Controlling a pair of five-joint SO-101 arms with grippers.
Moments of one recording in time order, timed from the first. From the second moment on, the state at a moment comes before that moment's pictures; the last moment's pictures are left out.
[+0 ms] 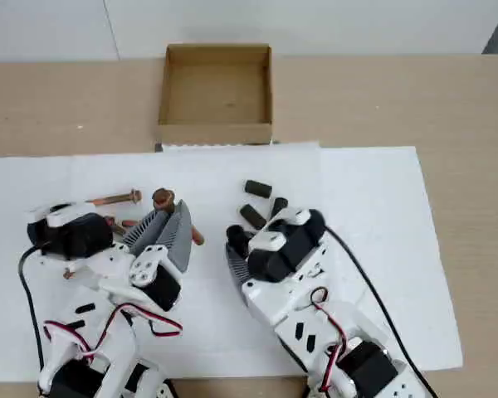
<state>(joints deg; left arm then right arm) 18.2 -99.8 66.9 54.0 33.8 -43.3 -96.4 77.8 45.2 -6.8</state>
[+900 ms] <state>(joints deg) 22.2 -102.5 68.0 50.9 34.2 -49.6 -103.1 83.3 41.8 1.9</state>
